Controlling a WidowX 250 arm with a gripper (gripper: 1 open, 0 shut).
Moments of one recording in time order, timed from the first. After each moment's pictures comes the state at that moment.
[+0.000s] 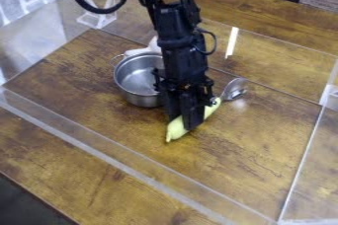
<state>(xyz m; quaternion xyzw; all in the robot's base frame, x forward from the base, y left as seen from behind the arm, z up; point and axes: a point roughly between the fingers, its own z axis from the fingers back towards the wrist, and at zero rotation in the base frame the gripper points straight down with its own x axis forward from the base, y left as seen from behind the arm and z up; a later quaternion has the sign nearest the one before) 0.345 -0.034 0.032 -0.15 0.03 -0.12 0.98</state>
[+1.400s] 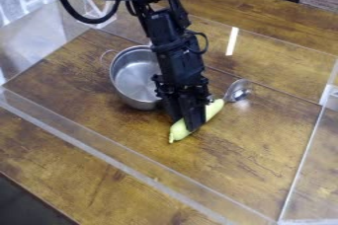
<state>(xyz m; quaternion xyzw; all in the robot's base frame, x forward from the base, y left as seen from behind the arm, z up) 0.345 -0.034 0.026 -0.20 0.02 -0.12 0.97</state>
